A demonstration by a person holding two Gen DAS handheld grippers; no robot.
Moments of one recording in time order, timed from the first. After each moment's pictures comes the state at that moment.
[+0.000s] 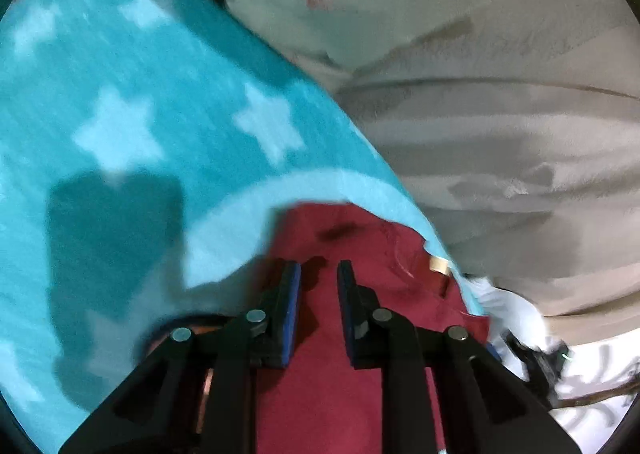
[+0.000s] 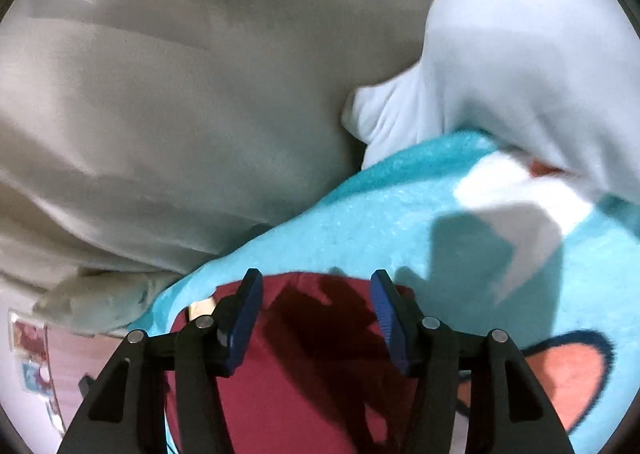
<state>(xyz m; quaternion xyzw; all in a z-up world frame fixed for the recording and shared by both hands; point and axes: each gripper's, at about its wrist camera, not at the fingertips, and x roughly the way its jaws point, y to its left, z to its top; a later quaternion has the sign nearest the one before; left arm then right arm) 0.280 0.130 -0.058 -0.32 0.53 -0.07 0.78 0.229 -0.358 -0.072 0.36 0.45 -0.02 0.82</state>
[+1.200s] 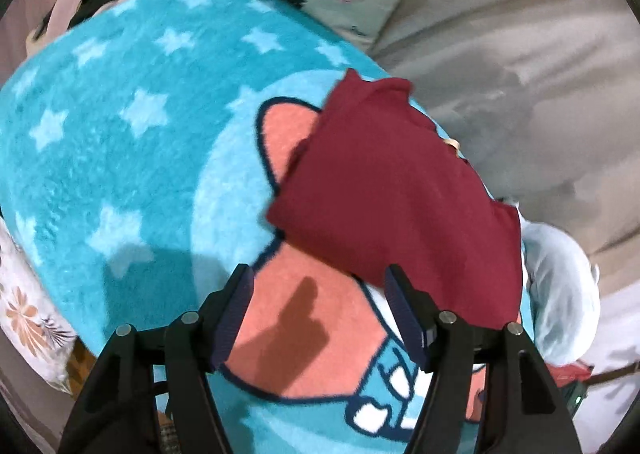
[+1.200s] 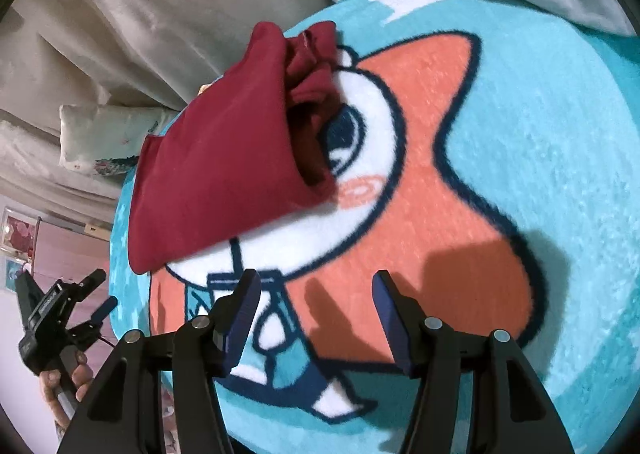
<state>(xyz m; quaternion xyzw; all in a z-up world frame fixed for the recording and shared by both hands) 0.056 0.090 -0.021 -0.29 0.51 0.01 0.81 -0.007 -0.301 -0.110 0.30 0.51 0.04 0.80</state>
